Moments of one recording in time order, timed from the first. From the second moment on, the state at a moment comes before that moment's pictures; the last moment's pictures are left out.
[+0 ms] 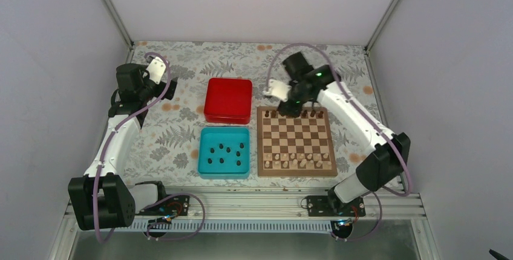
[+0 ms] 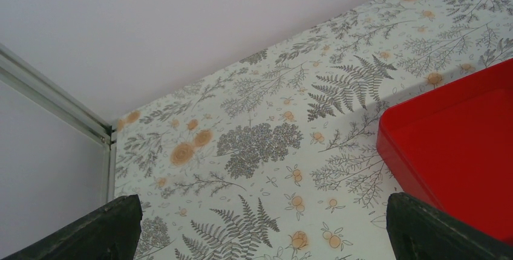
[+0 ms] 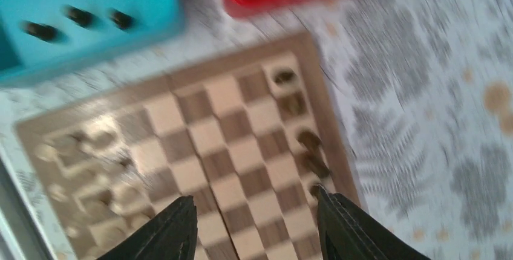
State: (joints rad) left arm 0.09 1.17 0.88 -0.17 0.24 0.41; right arm 0.49 1.53 1.50 -1.17 -0.10 -0.73
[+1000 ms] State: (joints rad) left arm 0.09 1.17 0.88 -0.17 0.24 0.41; right arm 1.12 2.18 1.86 -1.02 -0.12 -0.67
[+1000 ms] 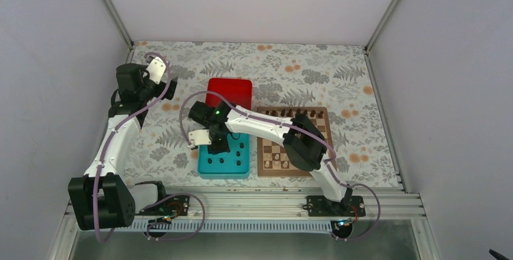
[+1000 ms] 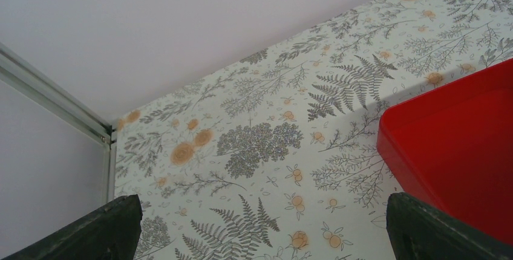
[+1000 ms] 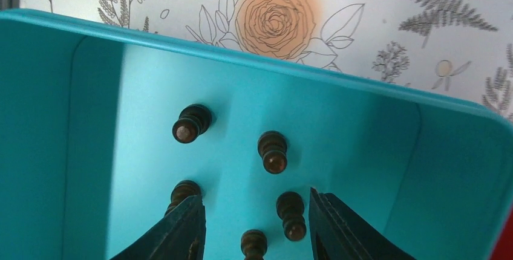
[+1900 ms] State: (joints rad) left arm 0.09 1.17 0.88 -0.17 0.26 0.41; right arm 1.12 2.28 1.89 -0.98 -0.12 -0.69
